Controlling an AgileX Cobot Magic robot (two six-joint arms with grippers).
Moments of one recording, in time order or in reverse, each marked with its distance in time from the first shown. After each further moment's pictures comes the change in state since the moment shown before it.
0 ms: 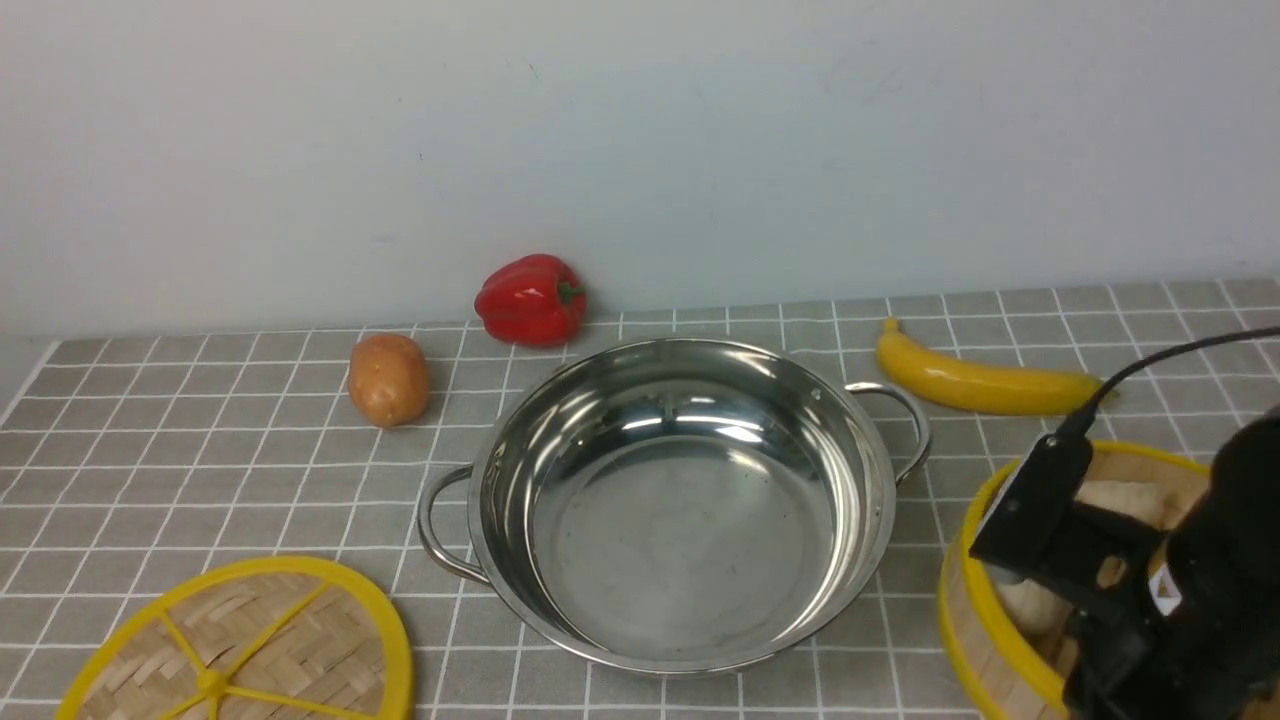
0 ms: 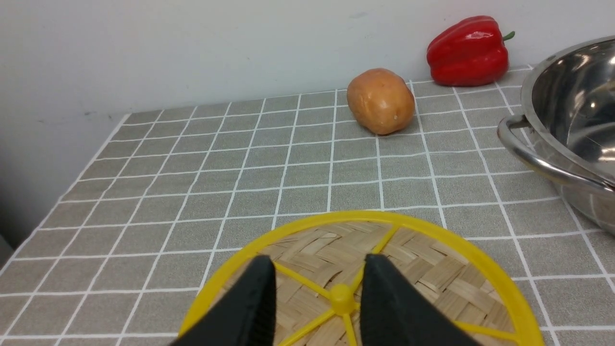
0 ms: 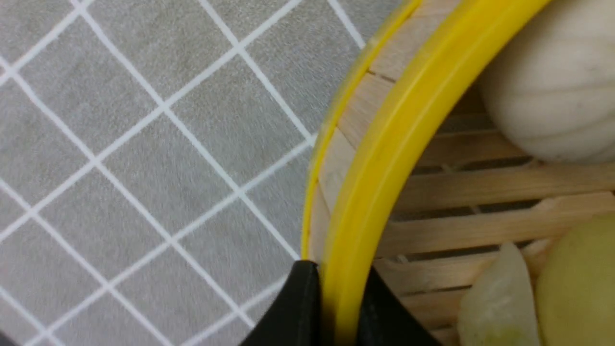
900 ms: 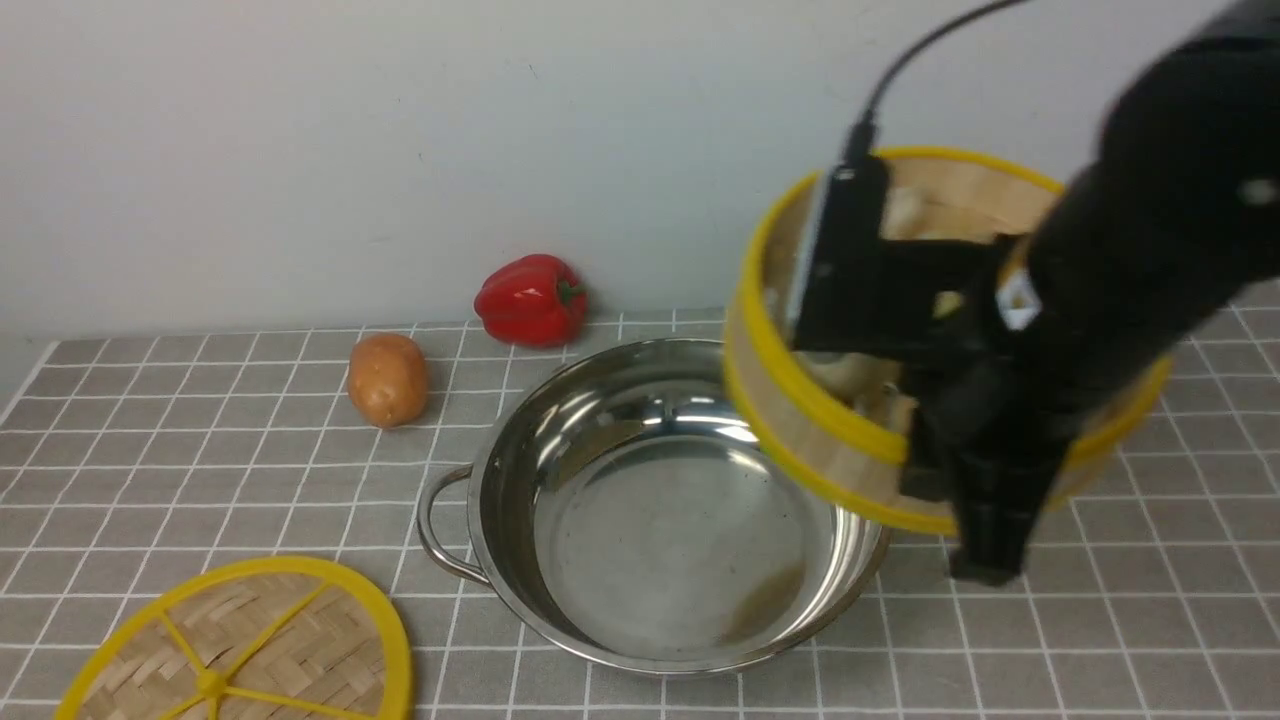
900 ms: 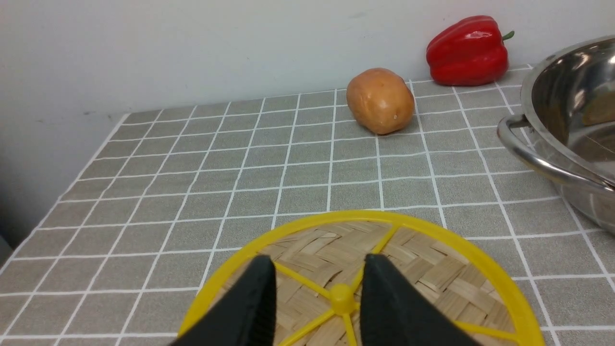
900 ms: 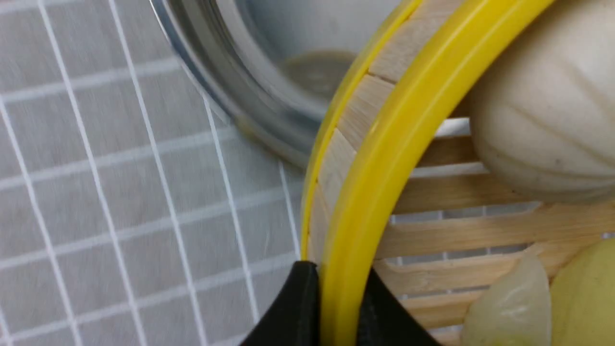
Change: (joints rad) right arm 0.207 0.199 -0.604 -0.078 0.175 -0.324; left arm 0.000 0.000 0.000 0.000 0.000 0.000
